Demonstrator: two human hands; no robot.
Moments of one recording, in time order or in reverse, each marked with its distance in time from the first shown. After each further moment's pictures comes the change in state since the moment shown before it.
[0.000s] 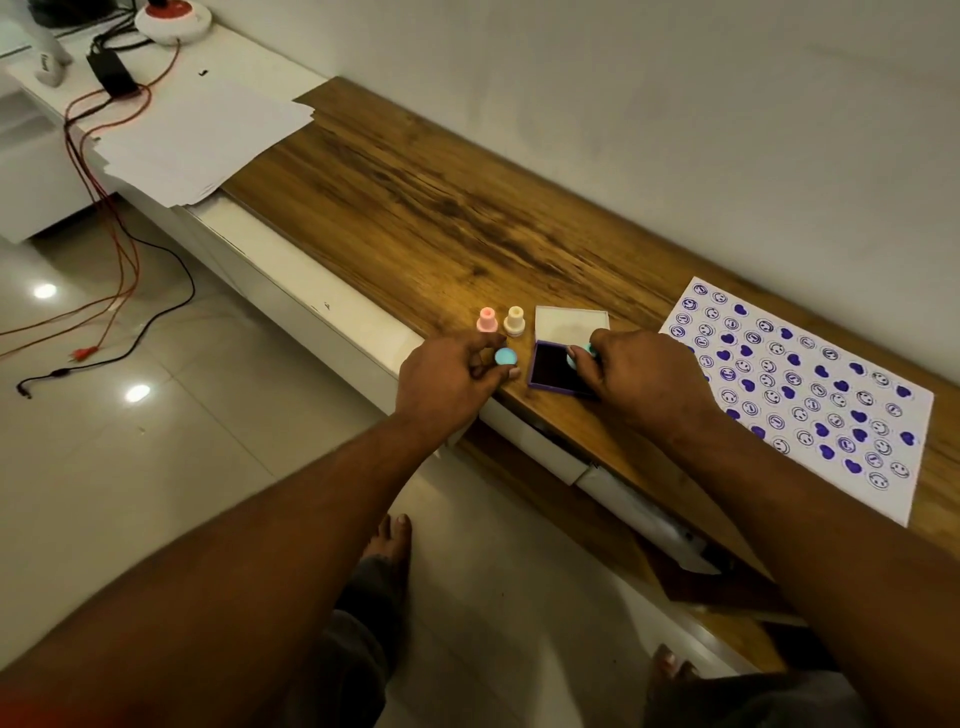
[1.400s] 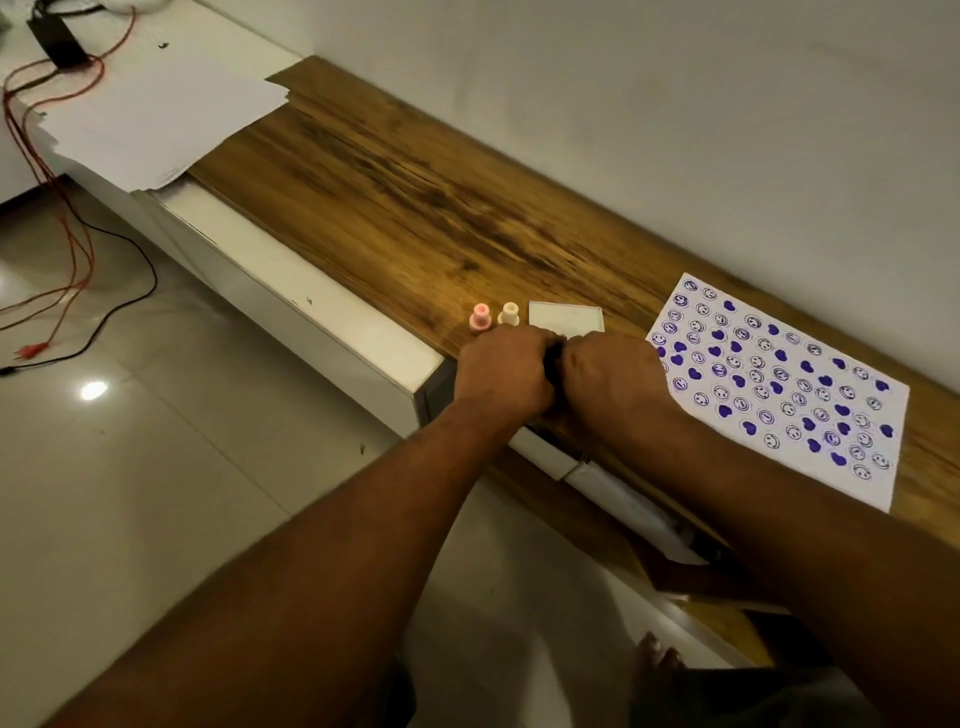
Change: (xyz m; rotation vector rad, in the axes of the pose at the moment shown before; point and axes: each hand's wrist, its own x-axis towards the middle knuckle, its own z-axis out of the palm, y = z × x) left_hand 0.026 0.065 0.027 0.247 -0.177 0.052; right_hand 0.023 -0.046 0.008 -0.412 -0.364 0.164
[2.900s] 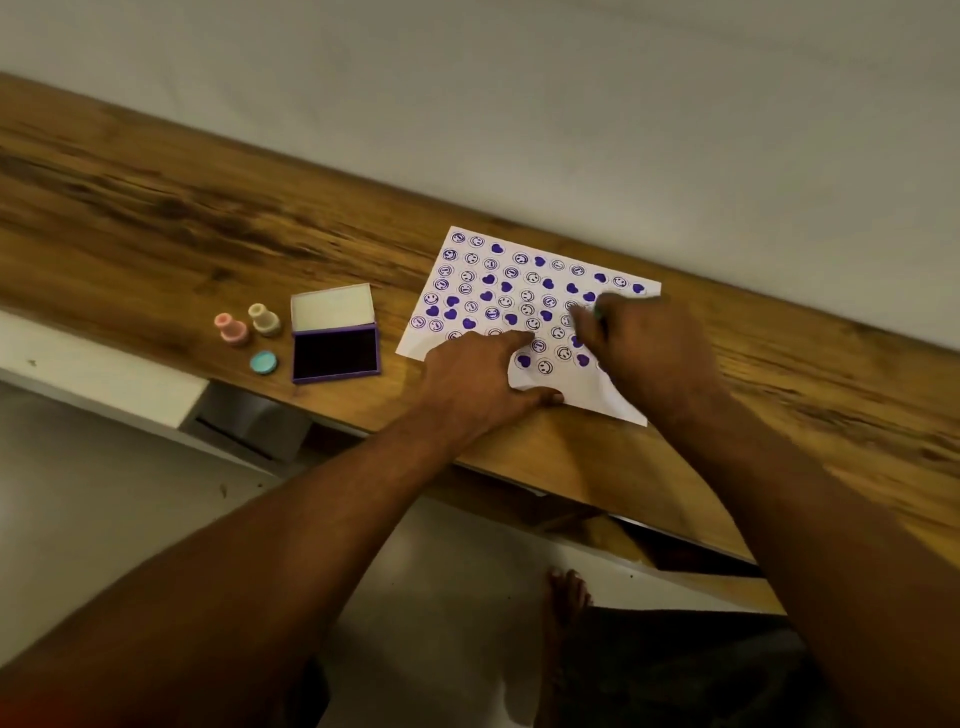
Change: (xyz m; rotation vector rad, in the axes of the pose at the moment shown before) left_hand -0.003 0.182 0.090 -0.047 -0.199 0.254; right_hand -0.120 0.224 0.101 0.391 0.476 0.308
